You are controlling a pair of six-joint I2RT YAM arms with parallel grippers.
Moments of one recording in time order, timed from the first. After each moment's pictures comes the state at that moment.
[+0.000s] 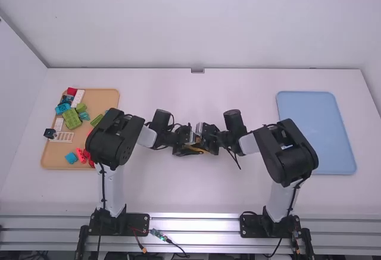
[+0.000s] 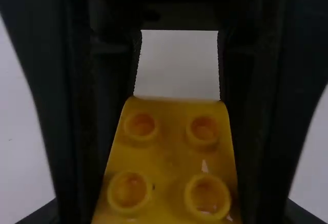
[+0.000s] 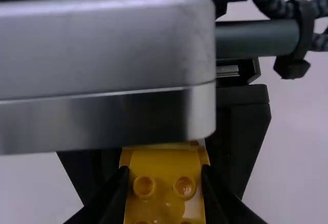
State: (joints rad) left arm -0.29 2.09 0.81 0.33 1.00 0.97; right arm 0.38 1.95 0.69 0.43 -0.93 -0.75
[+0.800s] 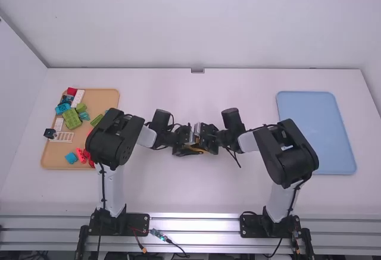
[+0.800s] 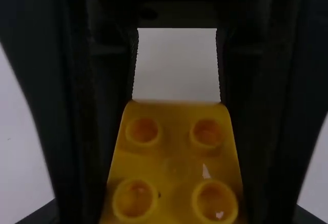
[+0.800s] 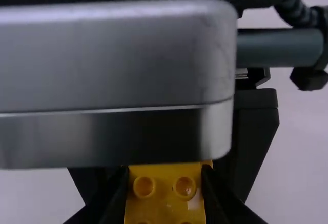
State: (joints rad) left arm -0.29 2.09 0.81 0.33 1.00 0.97; right arm 0.40 1.94 0.73 0.31 -0.92 -0.82
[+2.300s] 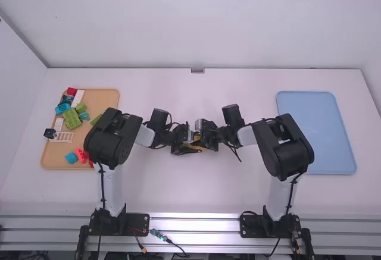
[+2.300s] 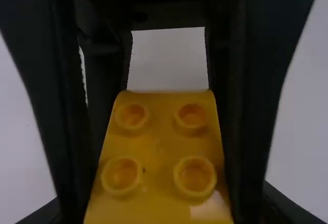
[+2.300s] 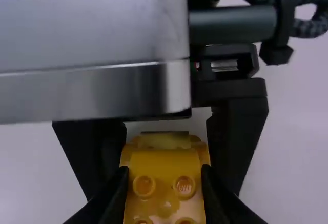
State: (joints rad) left arm -0.27 2.09 0.81 0.33 1.00 0.97; right arm 0.37 2.01 0.83 0.21 -1.01 -0.84
